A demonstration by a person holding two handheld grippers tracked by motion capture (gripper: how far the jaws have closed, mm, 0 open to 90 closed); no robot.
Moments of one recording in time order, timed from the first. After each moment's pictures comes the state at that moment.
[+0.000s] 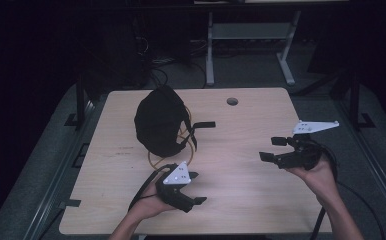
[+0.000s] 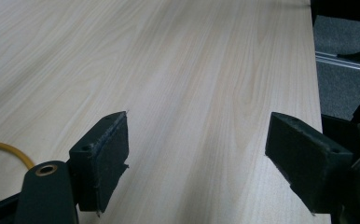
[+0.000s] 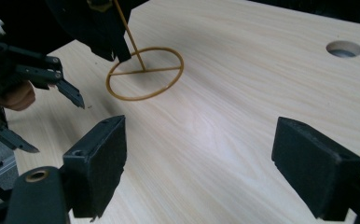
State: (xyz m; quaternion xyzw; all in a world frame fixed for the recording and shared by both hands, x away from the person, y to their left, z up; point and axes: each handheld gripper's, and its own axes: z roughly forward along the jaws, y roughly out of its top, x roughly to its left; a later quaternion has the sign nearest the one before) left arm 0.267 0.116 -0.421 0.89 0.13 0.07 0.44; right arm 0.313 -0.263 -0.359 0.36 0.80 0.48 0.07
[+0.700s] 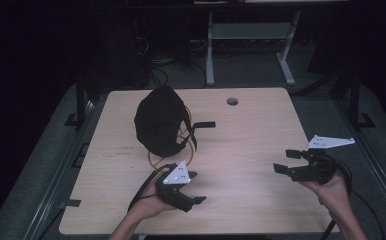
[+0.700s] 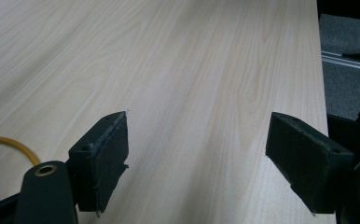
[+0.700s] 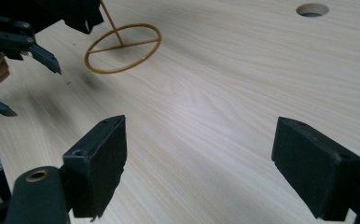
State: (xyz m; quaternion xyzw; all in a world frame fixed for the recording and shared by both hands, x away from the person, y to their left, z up) left arm 0.268 0.117 -0.423 0.89 0.14 0.07 0.44; right arm 0.288 -0.300 -0.389 0.40 0.79 0.46 0.08
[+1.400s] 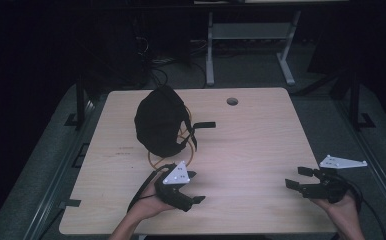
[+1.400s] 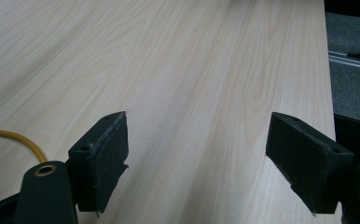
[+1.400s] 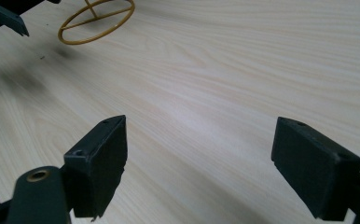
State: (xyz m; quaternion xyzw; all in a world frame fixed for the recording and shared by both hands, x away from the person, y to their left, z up) left arm 0.268 0.118 -0.425 0.89 0.14 0.08 0.43; right arm 0.257 -0.336 -0.438 0.44 0.77 0.46 0.09
